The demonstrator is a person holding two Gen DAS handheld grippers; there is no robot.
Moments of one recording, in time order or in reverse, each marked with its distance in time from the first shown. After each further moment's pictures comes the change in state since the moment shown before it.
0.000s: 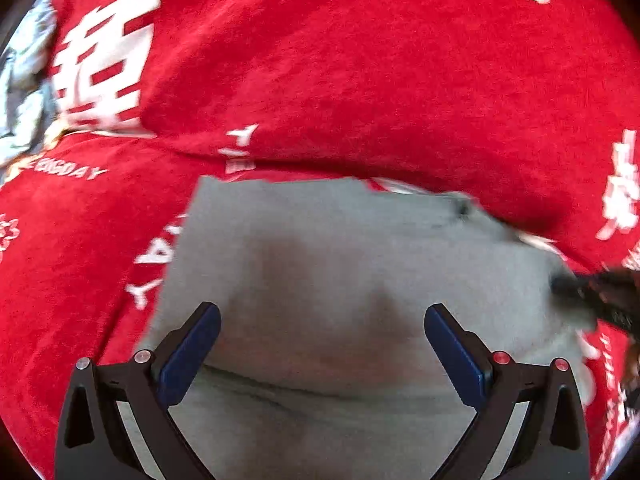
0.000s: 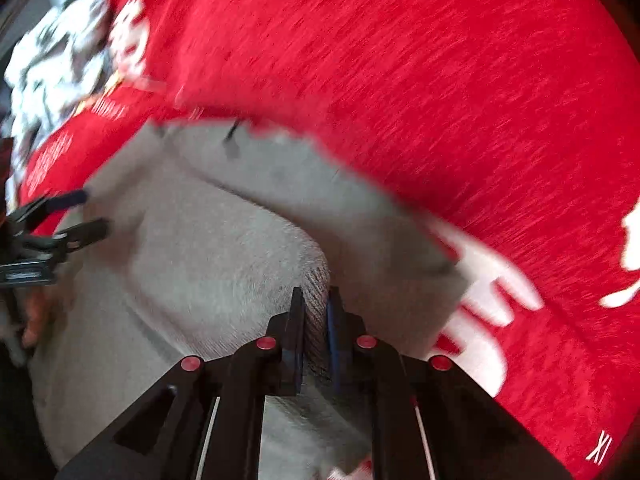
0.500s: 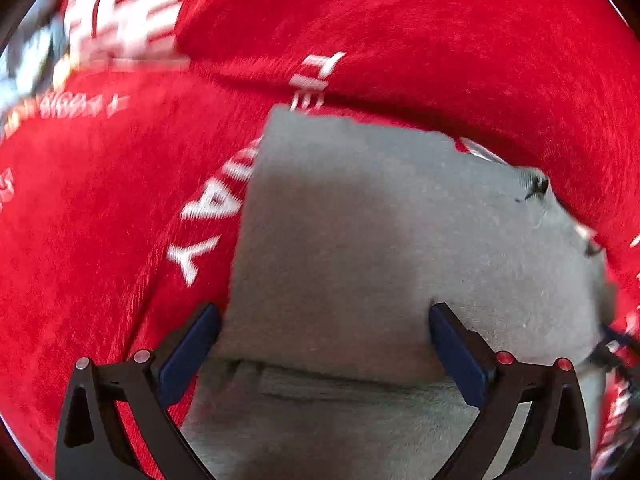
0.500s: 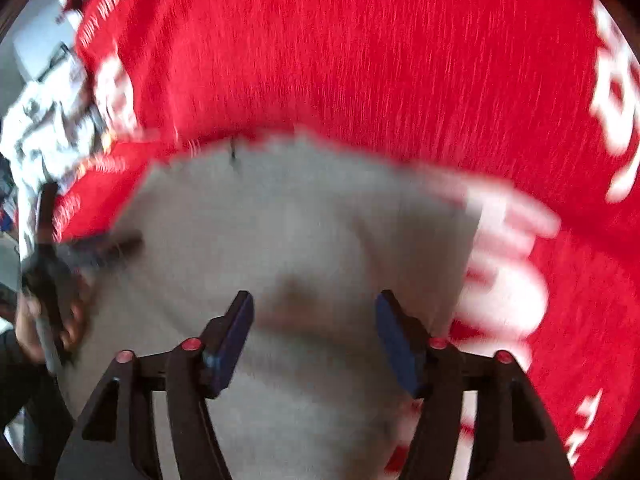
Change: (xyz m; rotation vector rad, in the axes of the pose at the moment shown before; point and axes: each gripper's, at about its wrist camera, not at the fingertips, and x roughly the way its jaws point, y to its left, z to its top) left arm 0.038 0.077 -0.001 -0.098 0.185 -0.015; right arm 0.002 0.009 -0.059 0.233 0.041 0.067
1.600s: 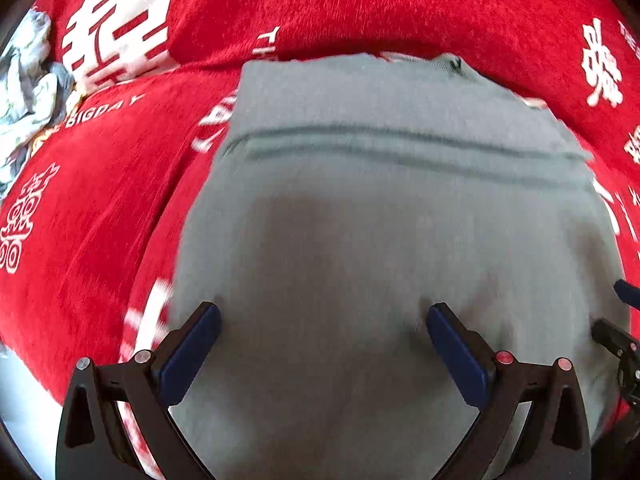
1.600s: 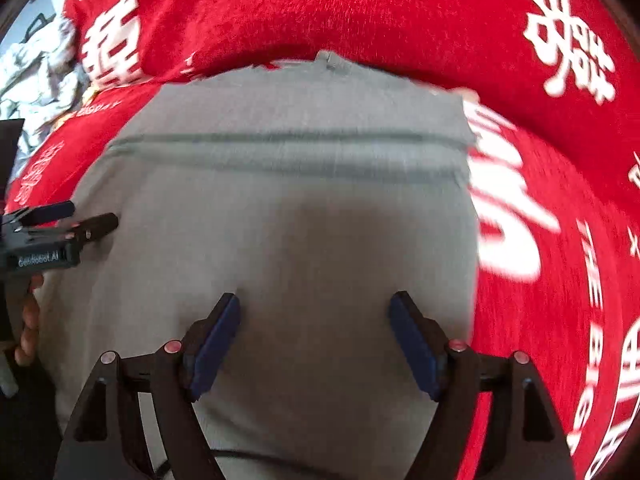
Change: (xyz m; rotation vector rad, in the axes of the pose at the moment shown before) left arm -0.076 -0.018 -0.137 0.261 0.010 0.074; right arm -0.041 0.106 -0.133 -0.001 -0.029 -0.183
